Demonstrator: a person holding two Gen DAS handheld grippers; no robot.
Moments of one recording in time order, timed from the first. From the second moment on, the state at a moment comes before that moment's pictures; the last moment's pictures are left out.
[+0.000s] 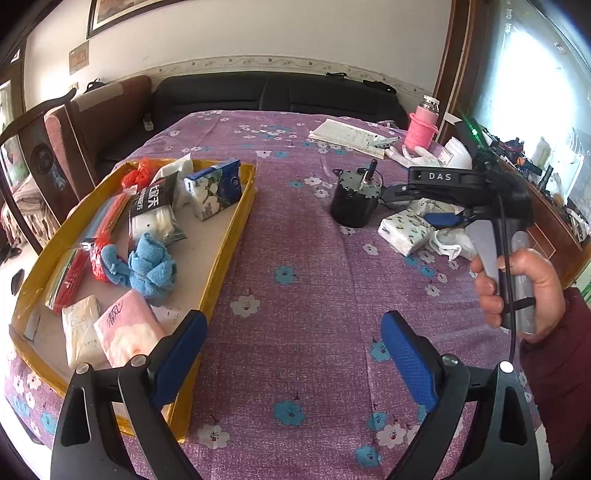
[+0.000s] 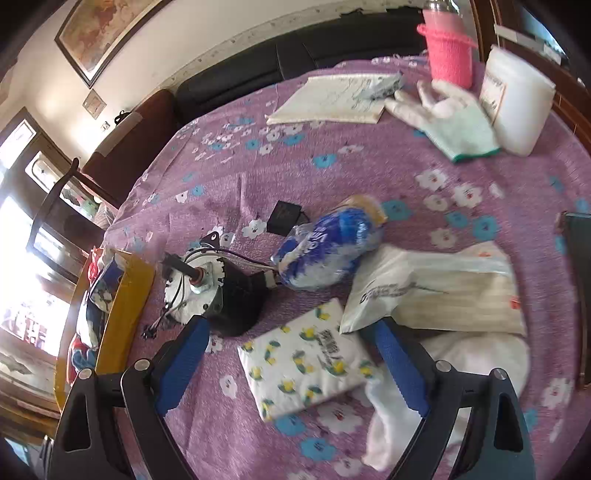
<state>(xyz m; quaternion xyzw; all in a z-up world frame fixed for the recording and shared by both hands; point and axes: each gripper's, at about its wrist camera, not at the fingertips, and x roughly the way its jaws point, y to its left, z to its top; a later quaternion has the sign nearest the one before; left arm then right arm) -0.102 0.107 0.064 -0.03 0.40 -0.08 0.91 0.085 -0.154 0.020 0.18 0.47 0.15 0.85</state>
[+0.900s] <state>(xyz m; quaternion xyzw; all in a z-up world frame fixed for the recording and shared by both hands) -0.093 0.085 0.050 -0.07 0.44 -0.12 0.89 -0.005 -0.236 0.029 0.14 0.40 0.08 0.90</state>
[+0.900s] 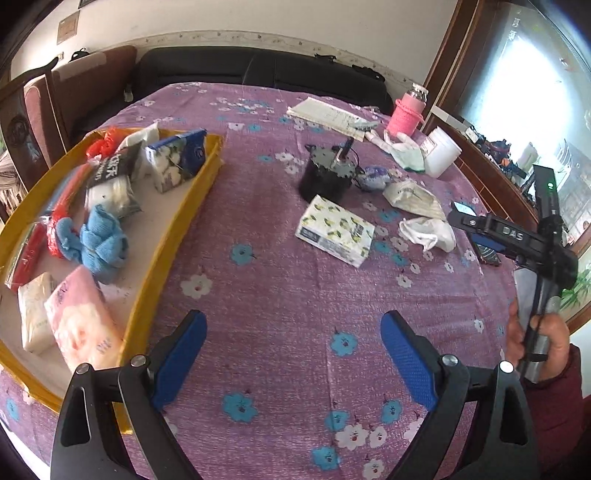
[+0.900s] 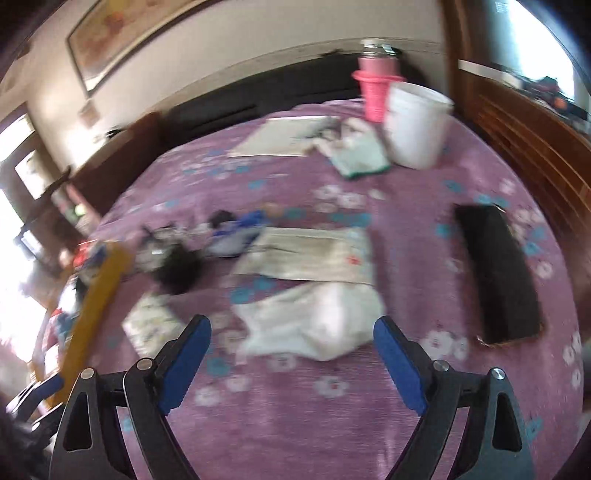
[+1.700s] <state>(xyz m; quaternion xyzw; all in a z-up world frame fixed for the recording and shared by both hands) 0.035 0.014 0.023 0.00 0.46 -0.04 0.89 0.012 -0.251 -0.002 0.17 0.39 0.05 0.90</state>
